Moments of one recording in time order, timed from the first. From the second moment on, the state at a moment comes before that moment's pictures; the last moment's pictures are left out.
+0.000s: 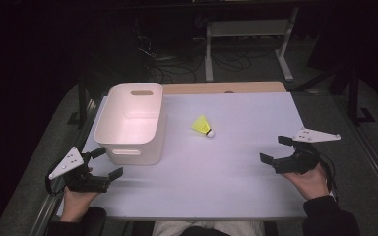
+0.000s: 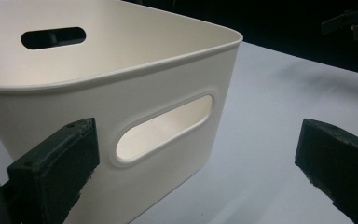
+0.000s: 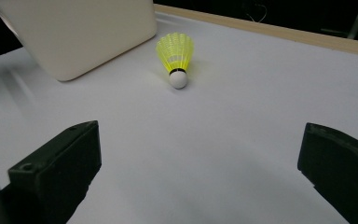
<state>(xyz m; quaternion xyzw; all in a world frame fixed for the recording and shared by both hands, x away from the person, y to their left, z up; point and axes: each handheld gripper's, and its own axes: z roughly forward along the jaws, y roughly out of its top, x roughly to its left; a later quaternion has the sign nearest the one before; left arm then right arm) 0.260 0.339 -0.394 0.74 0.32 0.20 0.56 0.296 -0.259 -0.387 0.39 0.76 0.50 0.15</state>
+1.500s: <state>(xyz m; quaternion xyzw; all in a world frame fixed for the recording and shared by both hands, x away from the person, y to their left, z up) 0.259 0.339 -0.394 0.73 0.32 0.21 0.56 0.334 -0.238 -0.324 0.33 0.81 0.46 0.15</state>
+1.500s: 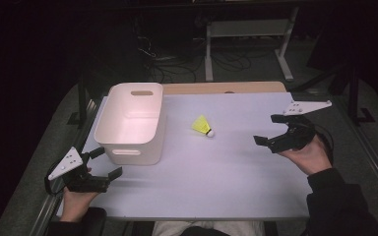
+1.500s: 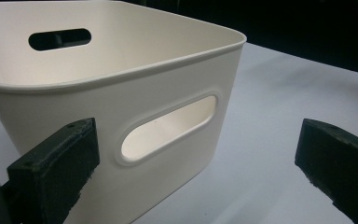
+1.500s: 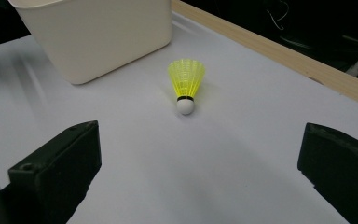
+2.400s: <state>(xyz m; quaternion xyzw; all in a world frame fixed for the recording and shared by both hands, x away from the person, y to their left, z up) 0.259 0.339 -0.394 0.73 0.32 0.21 0.56 0.366 -0.219 -0.309 0.32 0.83 0.43 0.14</state>
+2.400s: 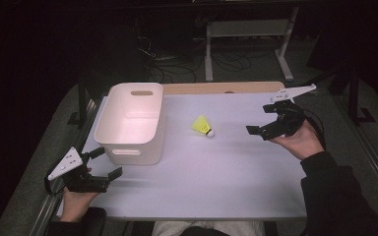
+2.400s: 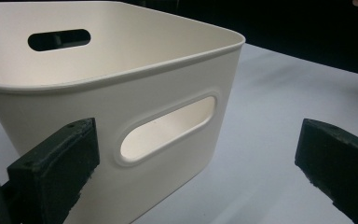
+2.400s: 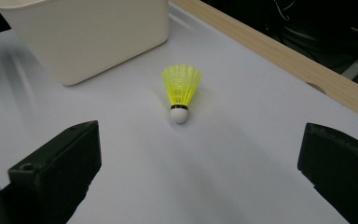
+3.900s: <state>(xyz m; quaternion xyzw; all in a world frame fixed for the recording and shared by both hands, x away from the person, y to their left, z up) 0.260 0.339 -0.394 0.74 0.32 0.21 0.56 0.426 -0.163 -0.315 0.30 0.87 0.38 0.11</state>
